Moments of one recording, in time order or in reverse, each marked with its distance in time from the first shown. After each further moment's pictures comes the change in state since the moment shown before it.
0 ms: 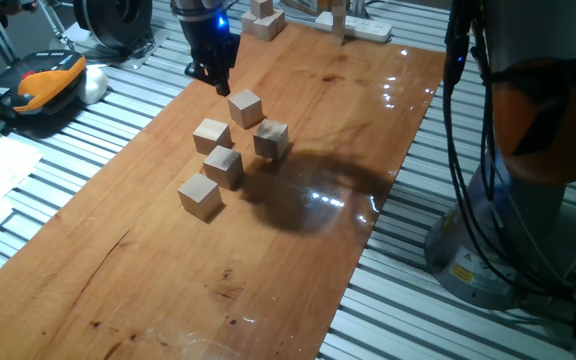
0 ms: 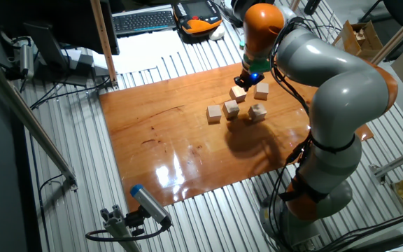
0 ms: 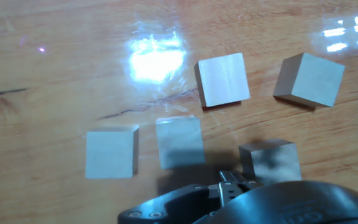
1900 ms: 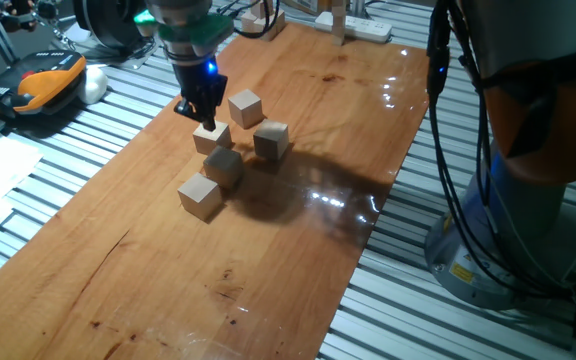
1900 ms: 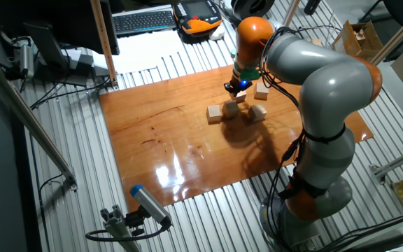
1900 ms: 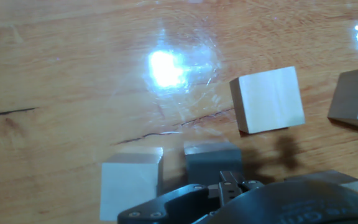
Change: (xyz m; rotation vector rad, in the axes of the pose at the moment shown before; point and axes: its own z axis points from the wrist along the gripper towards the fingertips) arm -0.026 0.033 0.074 -0.061 -0.032 -0.005
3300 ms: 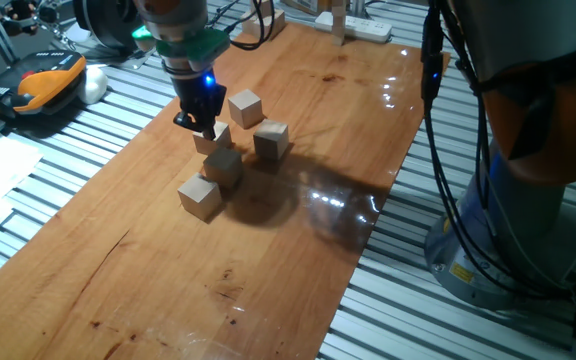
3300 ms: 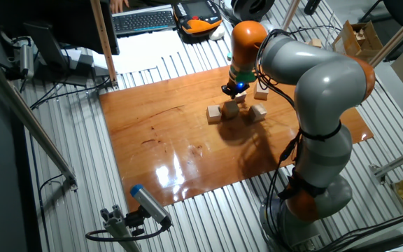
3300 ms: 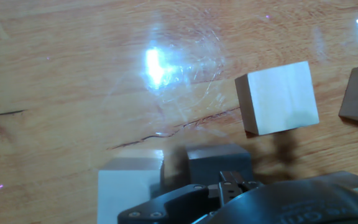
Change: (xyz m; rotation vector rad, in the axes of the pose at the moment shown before) arm -0.002 0.004 0.015 0.032 0.010 0.015
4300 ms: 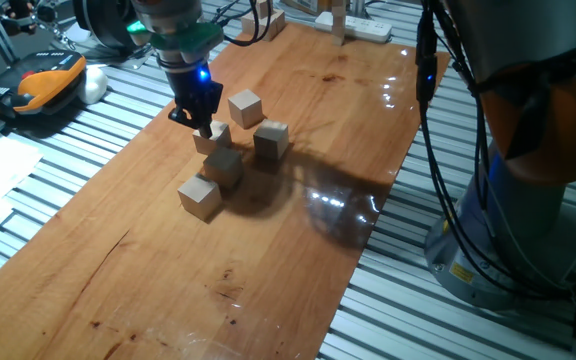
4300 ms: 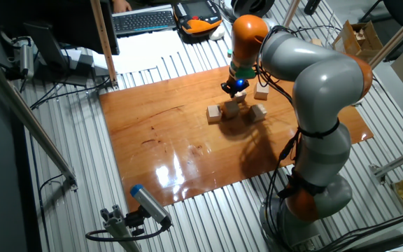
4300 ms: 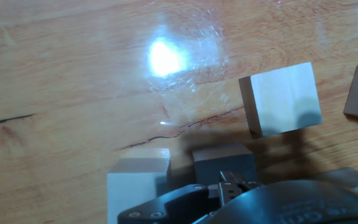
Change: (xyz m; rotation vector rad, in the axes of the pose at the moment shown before) arm -0.003 0.002 -0.005 -0.024 0.041 0.028
